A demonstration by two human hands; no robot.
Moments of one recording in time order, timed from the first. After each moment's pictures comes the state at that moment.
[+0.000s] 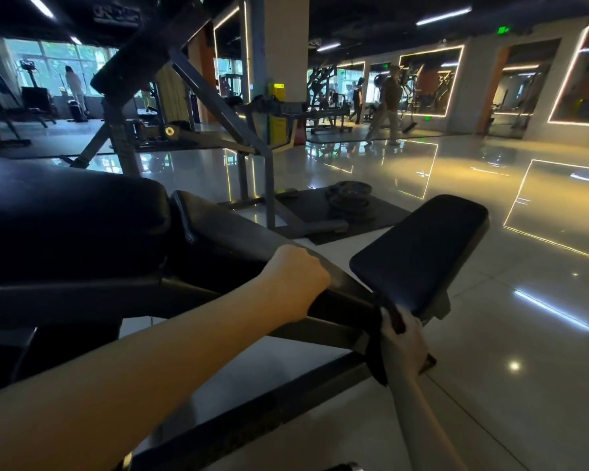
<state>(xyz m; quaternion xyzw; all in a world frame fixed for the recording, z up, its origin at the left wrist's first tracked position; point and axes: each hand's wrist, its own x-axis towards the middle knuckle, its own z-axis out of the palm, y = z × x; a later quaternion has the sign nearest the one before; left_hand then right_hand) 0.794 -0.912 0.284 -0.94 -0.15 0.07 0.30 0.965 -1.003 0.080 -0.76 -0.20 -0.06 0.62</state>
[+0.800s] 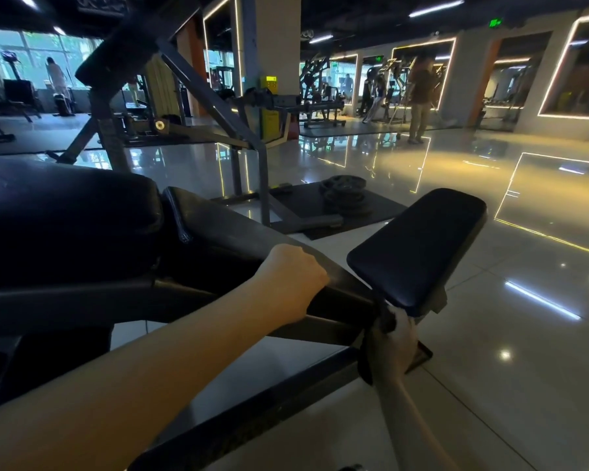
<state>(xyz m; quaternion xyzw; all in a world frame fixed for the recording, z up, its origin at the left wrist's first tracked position) 0.793 -0.899 0.271 -0.95 -0.12 0.00 0.28 0.952 -0.986 0.068 -0.78 -0.18 -0.09 0.59</state>
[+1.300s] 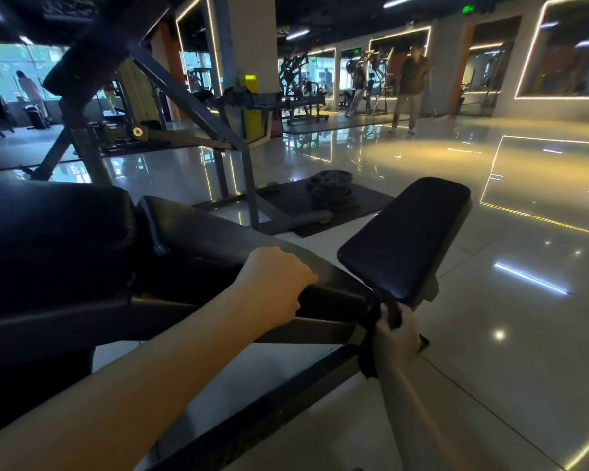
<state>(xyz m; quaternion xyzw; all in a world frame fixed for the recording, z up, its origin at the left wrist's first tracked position) 0.794 -0.892 0.269 -0.97 -0.13 0.01 0.22 0.966 -0.989 0.065 -0.75 -0.08 -0.05 0.66</state>
